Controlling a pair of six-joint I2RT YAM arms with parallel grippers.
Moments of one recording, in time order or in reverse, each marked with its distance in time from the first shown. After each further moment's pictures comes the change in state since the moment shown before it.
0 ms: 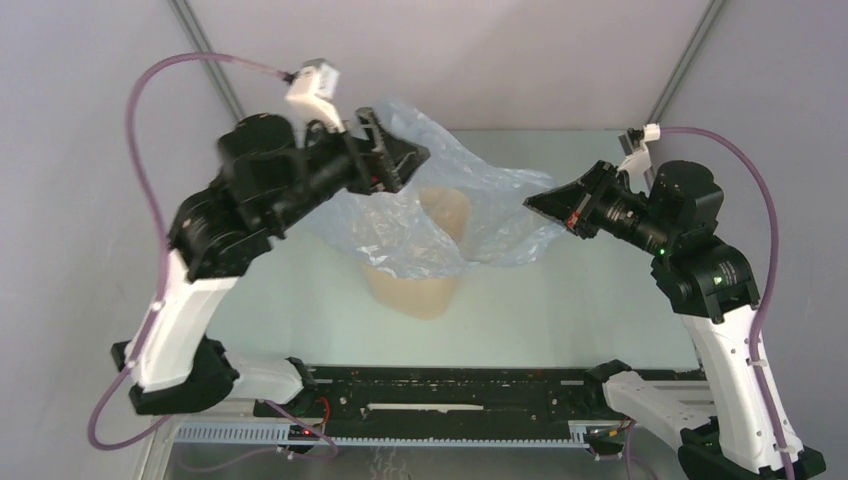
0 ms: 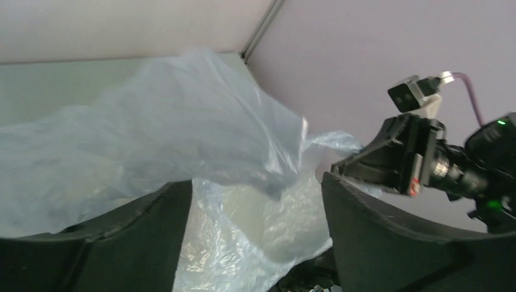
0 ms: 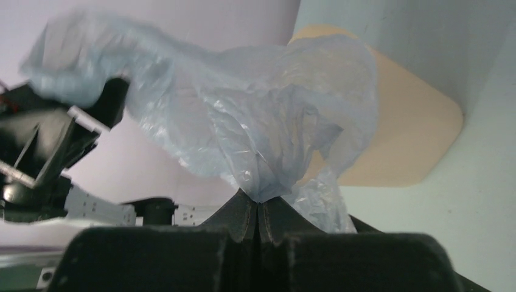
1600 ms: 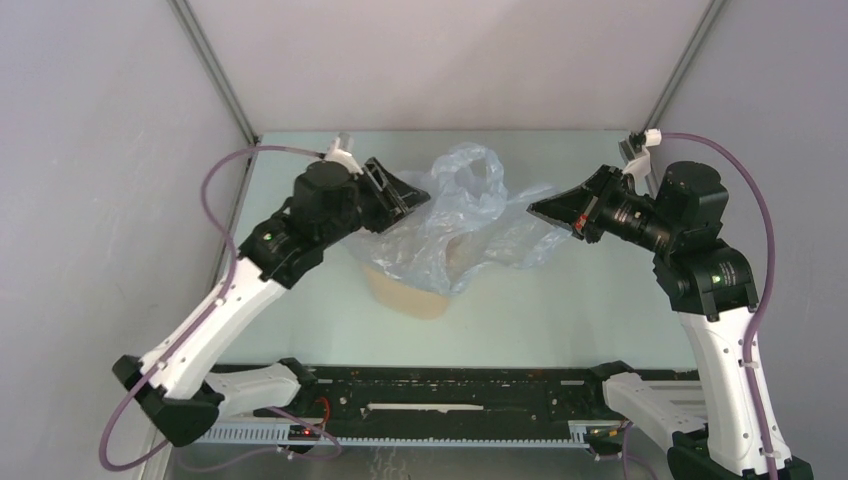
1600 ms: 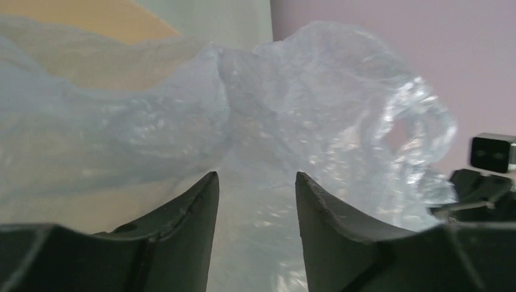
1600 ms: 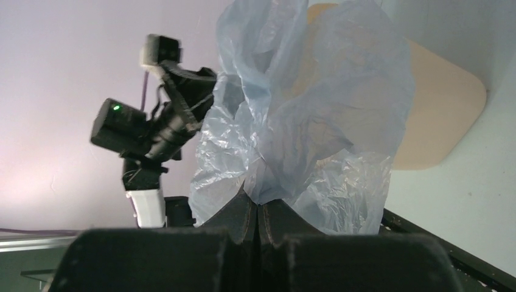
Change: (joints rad) left arm 0.196 -0.212 -0.804 0.366 0.189 -0.524; right arm -0.149 -0.012 -0.042 -0.008 -0.187 0.039
